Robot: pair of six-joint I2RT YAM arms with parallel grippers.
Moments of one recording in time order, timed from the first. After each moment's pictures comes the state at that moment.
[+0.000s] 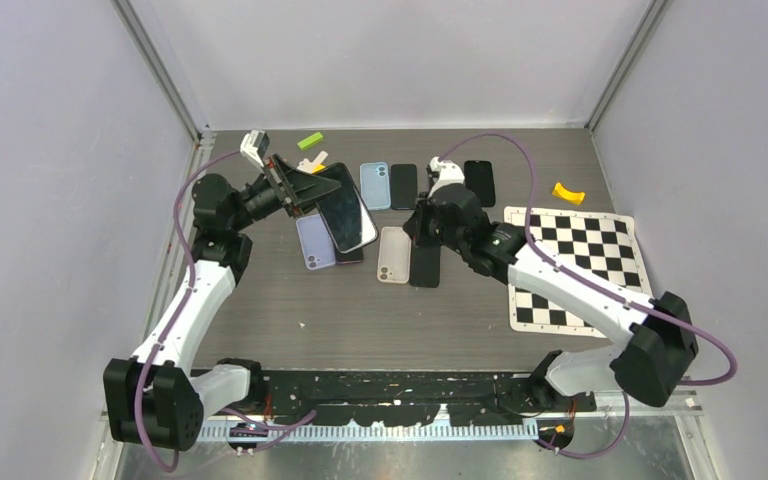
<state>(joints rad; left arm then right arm) -0.12 1.12 0.84 0.45 0.88 -1.41 0.79 1.29 1.08 -0.22 0.14 0.55</state>
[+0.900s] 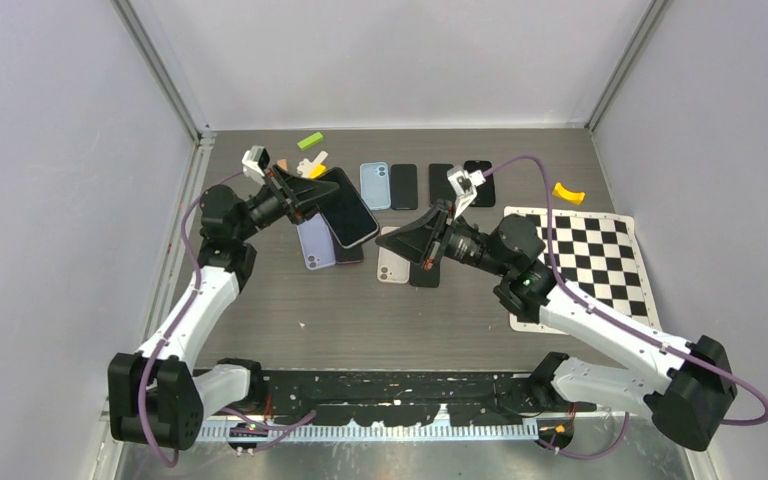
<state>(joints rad) -0.13 1.12 0.75 0.53 0.82 -1.59 0.78 1.03 0.75 0.48 -0.44 0.75</state>
